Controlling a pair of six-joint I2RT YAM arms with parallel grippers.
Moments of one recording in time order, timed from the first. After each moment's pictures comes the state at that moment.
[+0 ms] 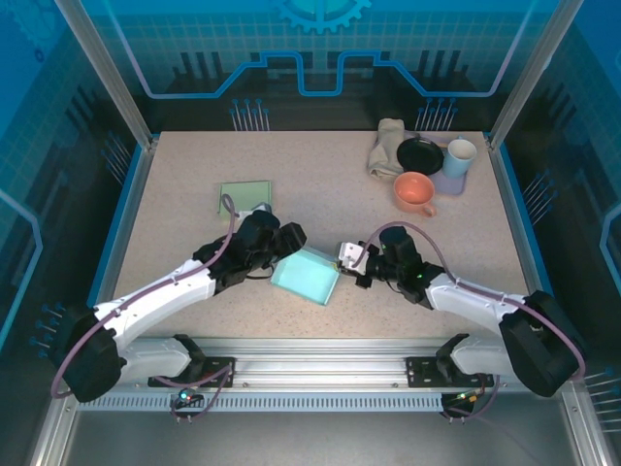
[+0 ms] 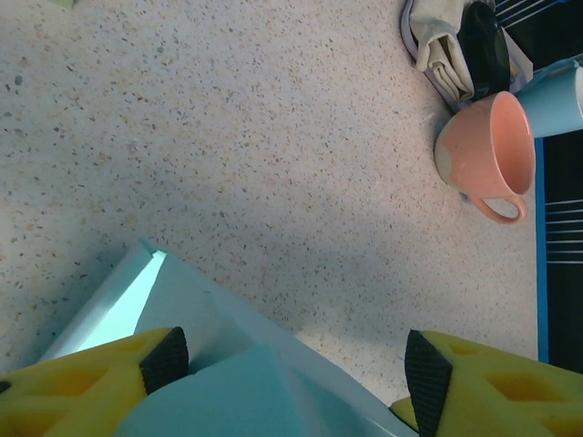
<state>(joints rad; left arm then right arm) -0.70 1.20 0.82 -0.32 -0.13 -1.08 0.61 1.26 0.50 0.19 -0.42 -0.62</state>
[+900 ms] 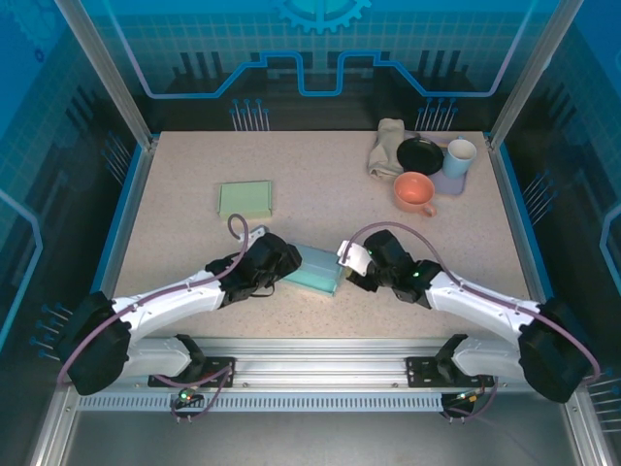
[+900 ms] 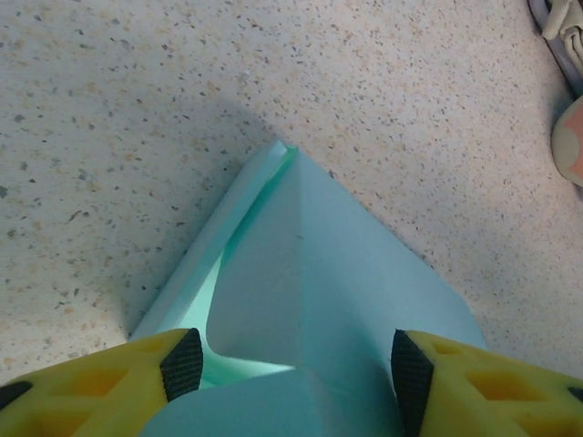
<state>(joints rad) -0.76 1.24 0.66 -0.26 -0.24 -1.17 0.73 1.17 0.62 -0.27 0.07 -0.41</state>
